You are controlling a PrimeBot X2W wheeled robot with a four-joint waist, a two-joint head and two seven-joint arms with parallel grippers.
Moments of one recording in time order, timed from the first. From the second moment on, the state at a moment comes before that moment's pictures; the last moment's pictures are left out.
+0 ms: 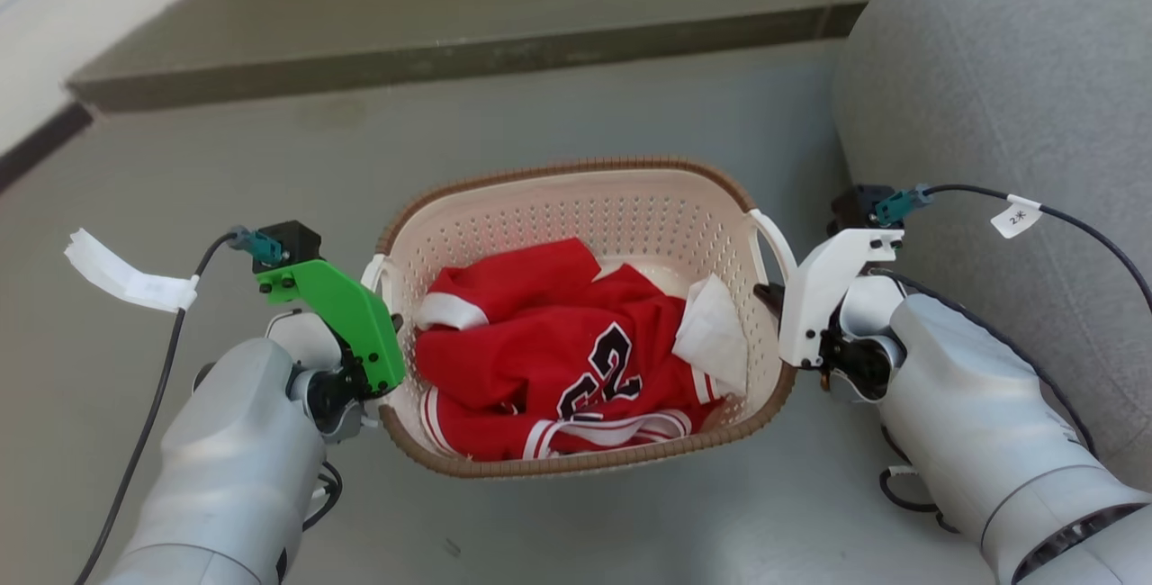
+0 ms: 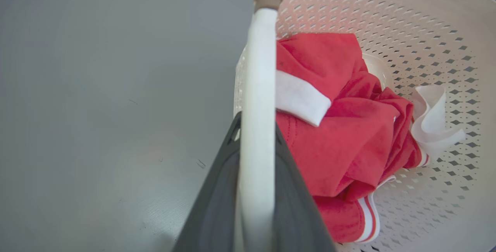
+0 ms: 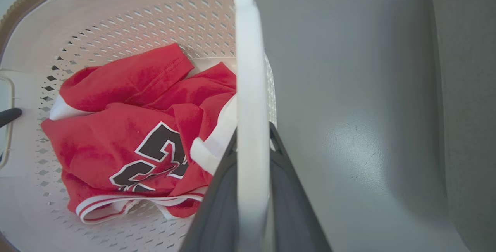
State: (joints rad) left arm -0.77 0.02 -0.50 1.15 -0.83 -0.13 0.31; right arm -0.74 -0.06 0.57 1.15 0.72 0.13 0.25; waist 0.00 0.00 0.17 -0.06
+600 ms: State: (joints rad) left arm -0.88 0.02 -0.51 1.13 -0.78 -0.13 0.18; right arm -0.84 -0.08 0.58 1.13 0.67 0.13 0.07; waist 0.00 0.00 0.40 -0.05
